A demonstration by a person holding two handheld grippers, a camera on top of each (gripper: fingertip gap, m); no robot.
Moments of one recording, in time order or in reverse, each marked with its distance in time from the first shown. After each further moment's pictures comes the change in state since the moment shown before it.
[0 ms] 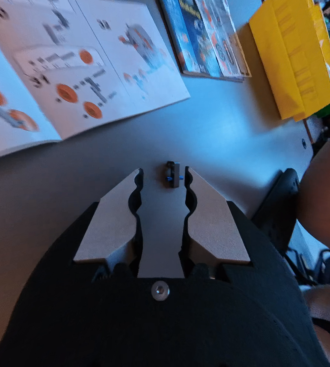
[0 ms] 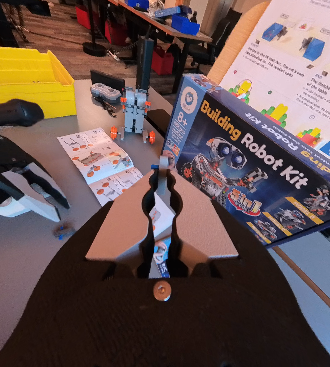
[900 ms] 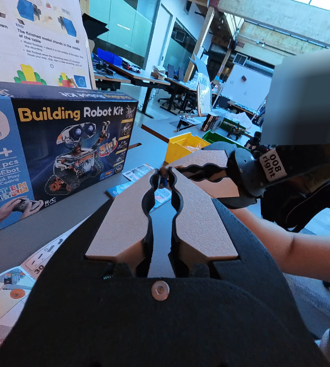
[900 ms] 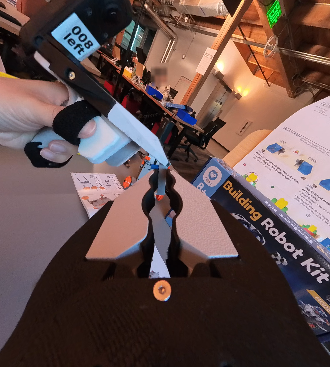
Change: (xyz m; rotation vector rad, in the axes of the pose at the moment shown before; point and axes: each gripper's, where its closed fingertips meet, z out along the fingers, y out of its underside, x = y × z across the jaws) left arm 0.115 -0.171 -0.095 0.511 0.270 0.402; right arm -0.076 -0.054 0.017 0.351 0.003 -0.276
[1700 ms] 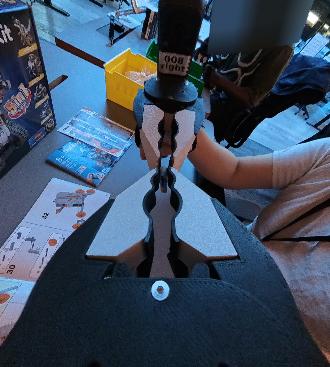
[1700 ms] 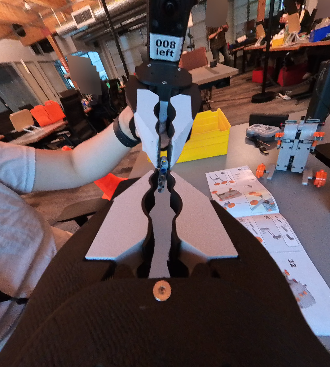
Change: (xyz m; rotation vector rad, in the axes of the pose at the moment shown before) left arm 0.044 0.030 -0.004 -0.441 0.330 0.048; right arm -0.034 -0.007 -0.039 0.011 -0.751 0.709
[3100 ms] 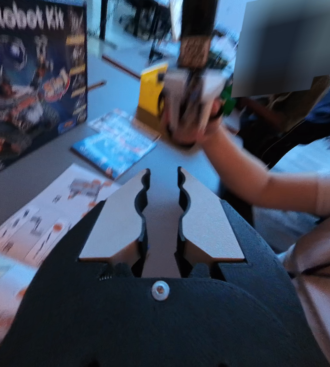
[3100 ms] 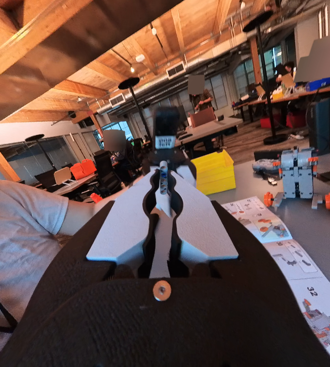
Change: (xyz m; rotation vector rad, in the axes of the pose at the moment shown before) left arm -0.030 0.032 0.017 0.129 -0.160 -0.057; right arm 0.013 -0.032 -0.038 0.291 -0.087 0.110
